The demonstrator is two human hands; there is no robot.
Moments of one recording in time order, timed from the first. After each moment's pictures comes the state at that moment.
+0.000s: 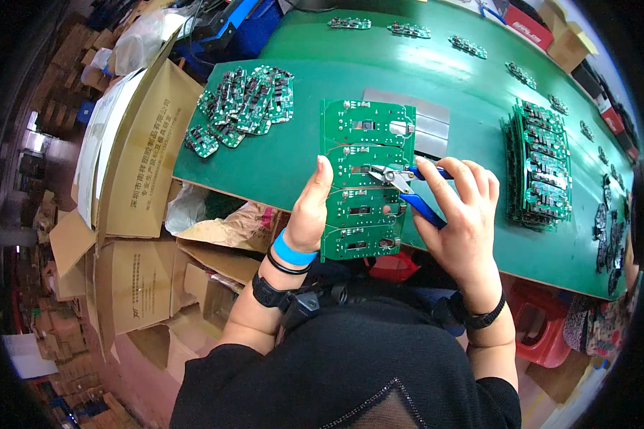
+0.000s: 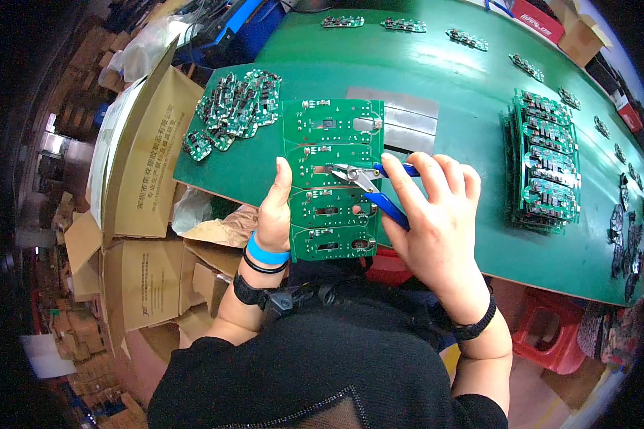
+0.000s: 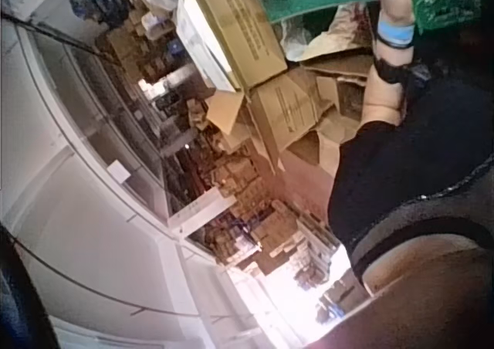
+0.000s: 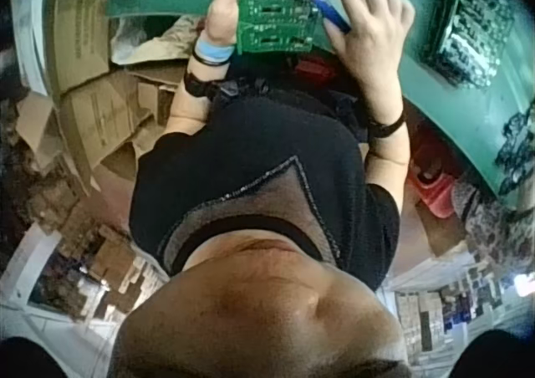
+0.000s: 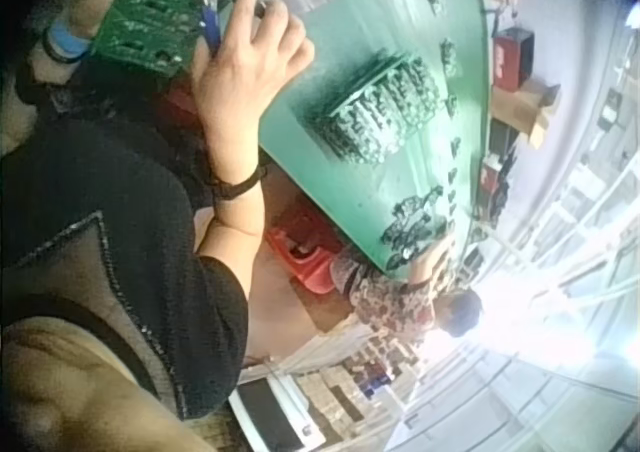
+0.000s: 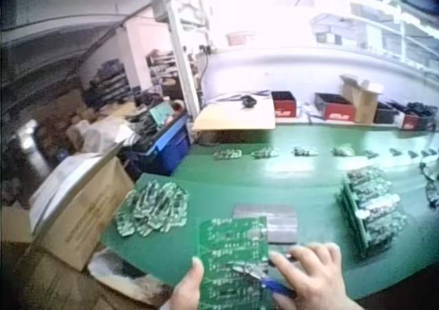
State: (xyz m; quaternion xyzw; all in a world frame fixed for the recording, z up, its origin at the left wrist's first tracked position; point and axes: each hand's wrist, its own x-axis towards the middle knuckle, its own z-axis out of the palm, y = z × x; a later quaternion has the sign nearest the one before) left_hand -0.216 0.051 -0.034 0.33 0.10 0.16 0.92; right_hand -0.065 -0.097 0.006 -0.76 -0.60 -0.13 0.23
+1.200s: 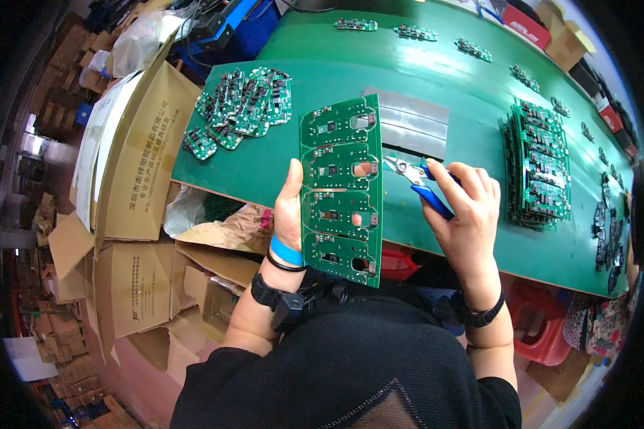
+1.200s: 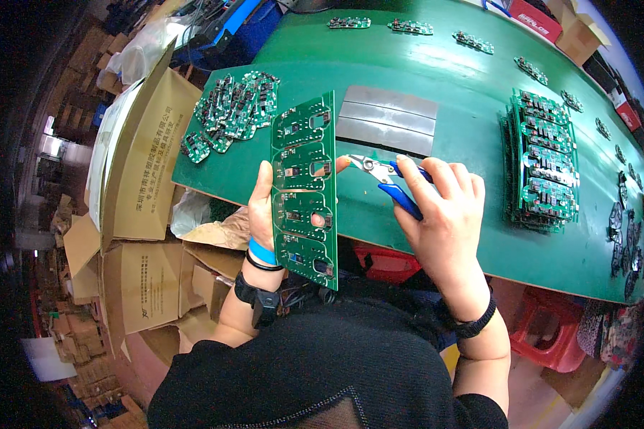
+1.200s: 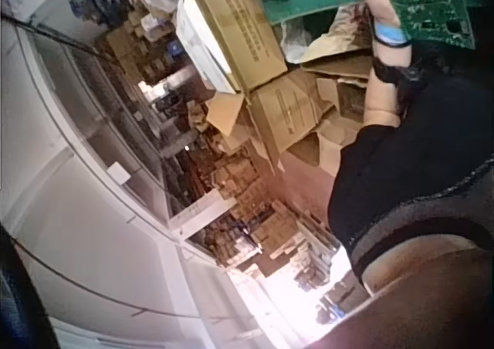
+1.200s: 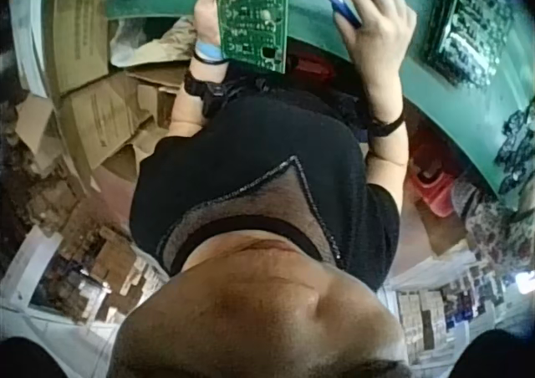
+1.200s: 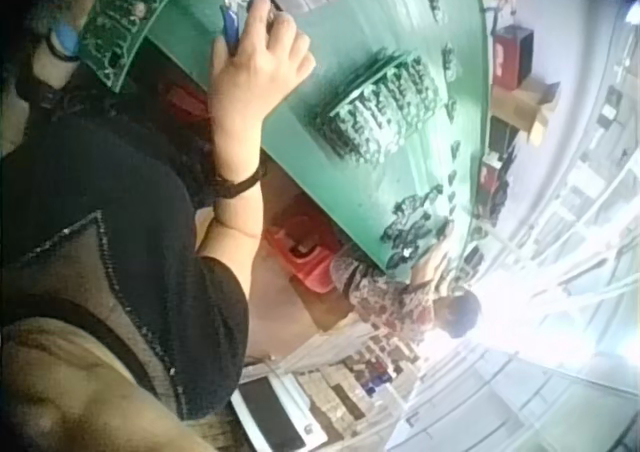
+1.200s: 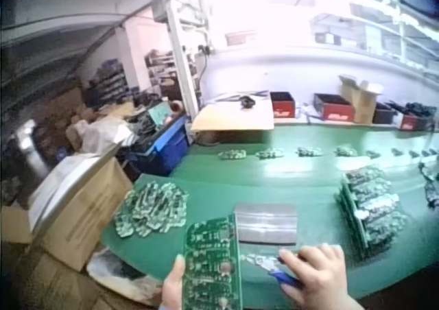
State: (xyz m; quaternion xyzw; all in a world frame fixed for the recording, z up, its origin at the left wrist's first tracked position) left_hand -0.227 0.067 -0.058 0.10 -0.03 0.15 0.98; right_hand -0.057 -0.098 -0.007 -0.78 -0.56 -0.13 0.26
